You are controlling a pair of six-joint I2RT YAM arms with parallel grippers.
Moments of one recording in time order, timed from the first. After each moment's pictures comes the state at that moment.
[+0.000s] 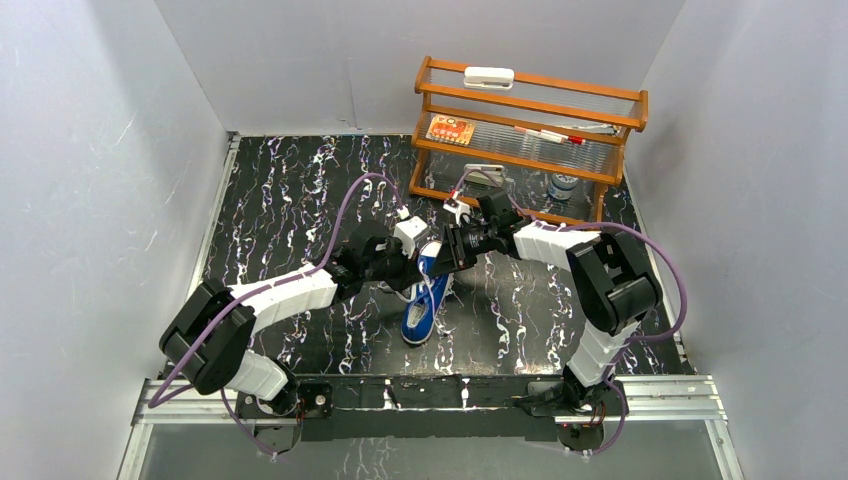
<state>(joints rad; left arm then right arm) -0.71 1.43 0.73 0.08 0.31 -0.06 0.51 1.75 0.96 -0.05 -0.91 0.40</state>
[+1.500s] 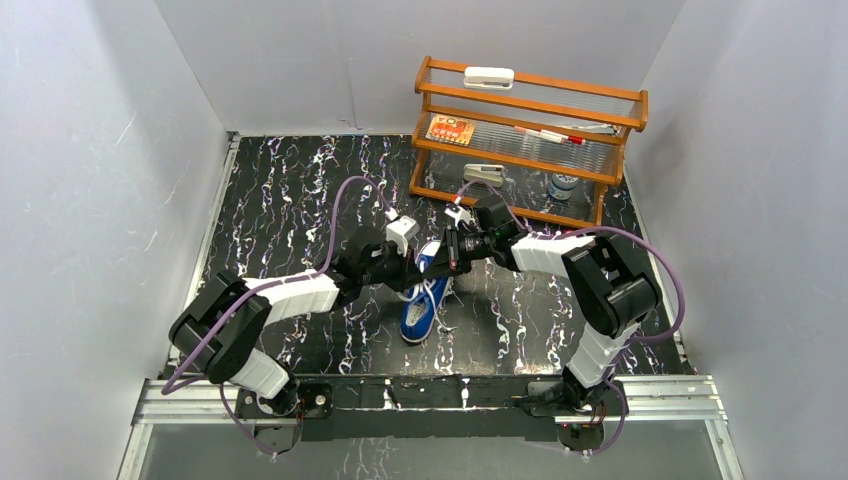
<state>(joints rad) -0.69 1.50 0.65 0.28 0.33 -0.24 0.55 1.74 0.87 0.18 -0.88 0.71</state>
